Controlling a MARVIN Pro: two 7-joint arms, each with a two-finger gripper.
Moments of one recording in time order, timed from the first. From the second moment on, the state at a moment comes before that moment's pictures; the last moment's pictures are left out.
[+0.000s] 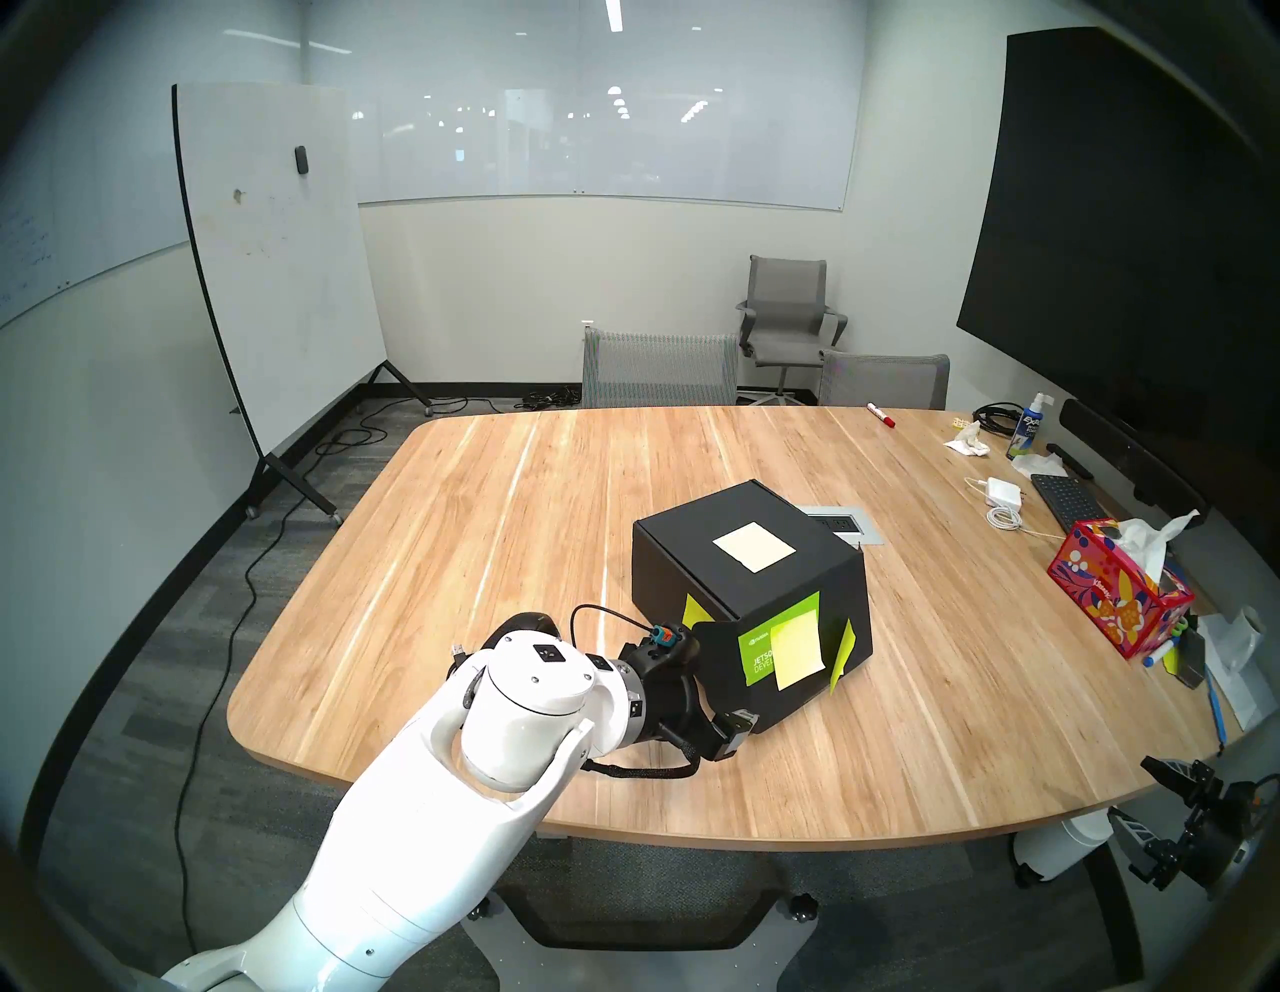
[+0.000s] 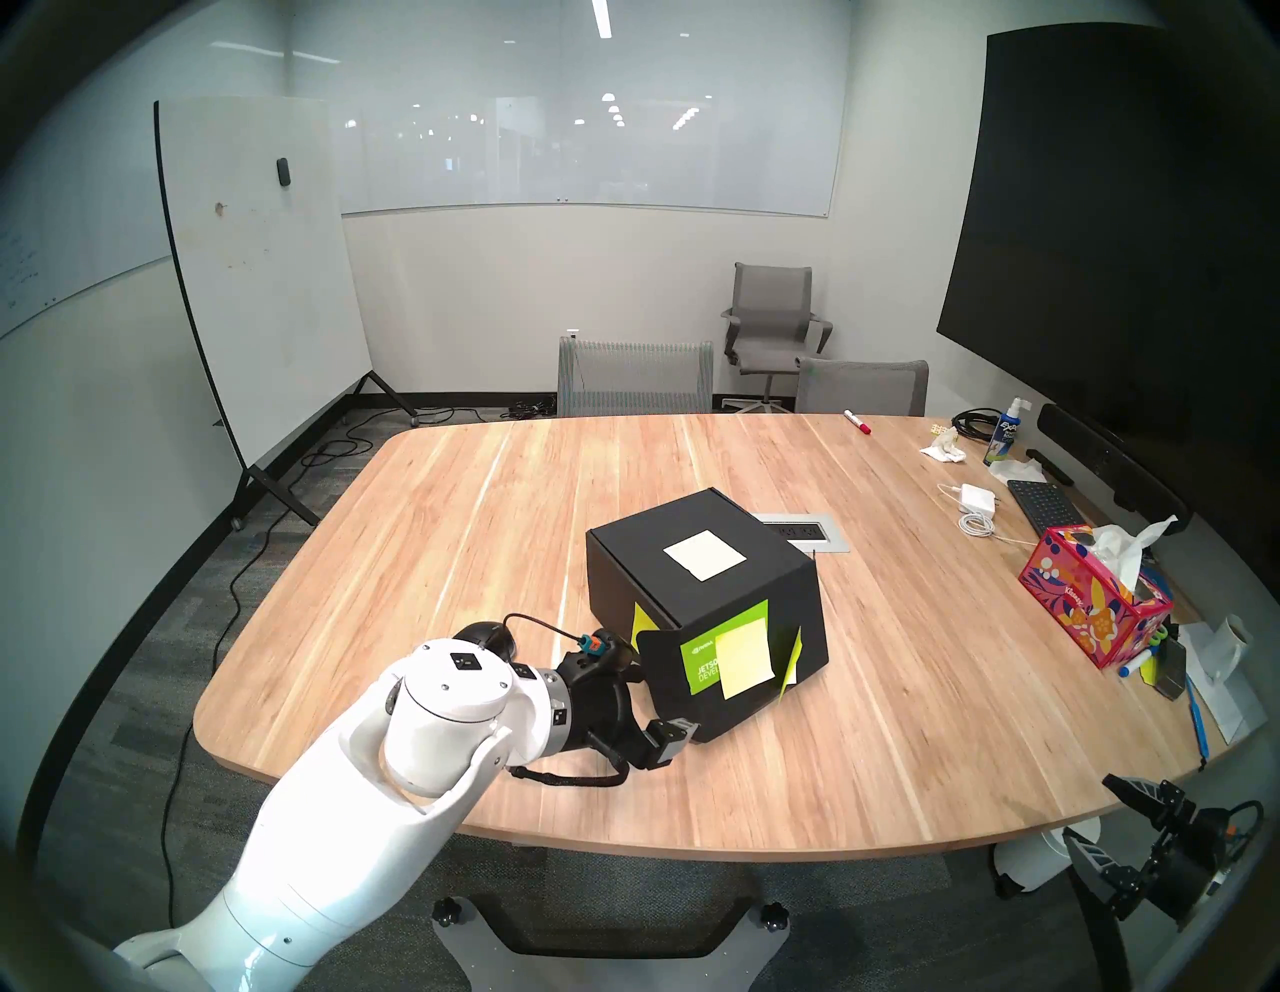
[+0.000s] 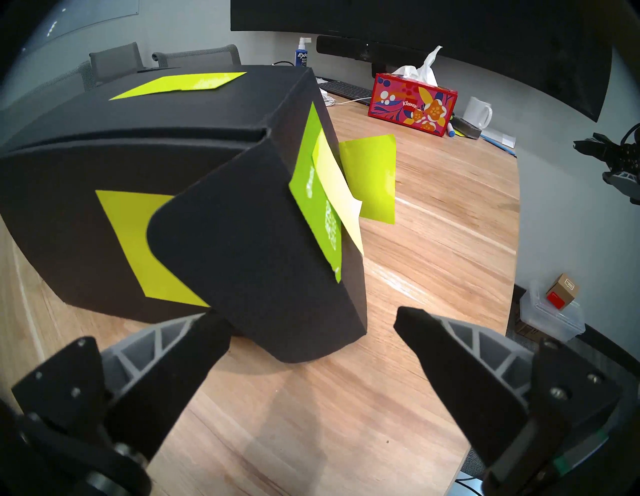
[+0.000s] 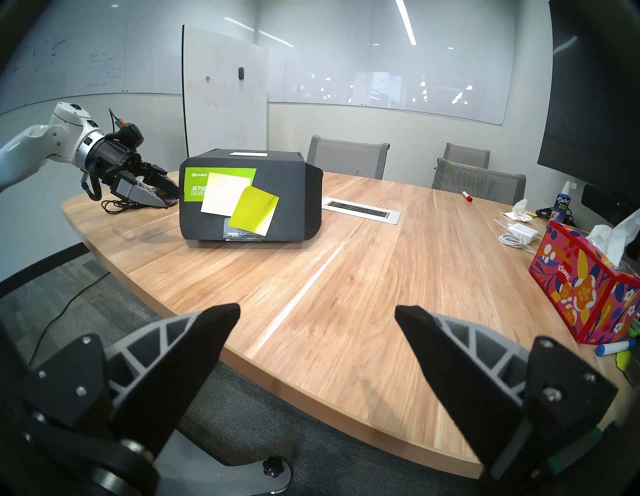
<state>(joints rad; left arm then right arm) 1.53 -1.27 -1.06 -1.92 -0.12 0.78 -0.47 -2.21 -1.31 2.73 -1.64 0.44 -0.07 1.48</state>
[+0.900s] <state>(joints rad) 1.52 -1.27 -1.09 -1.91 -0.14 0.79 -0.50 -2.21 -1.31 2.73 -1.64 0.44 -0.07 1.48</state>
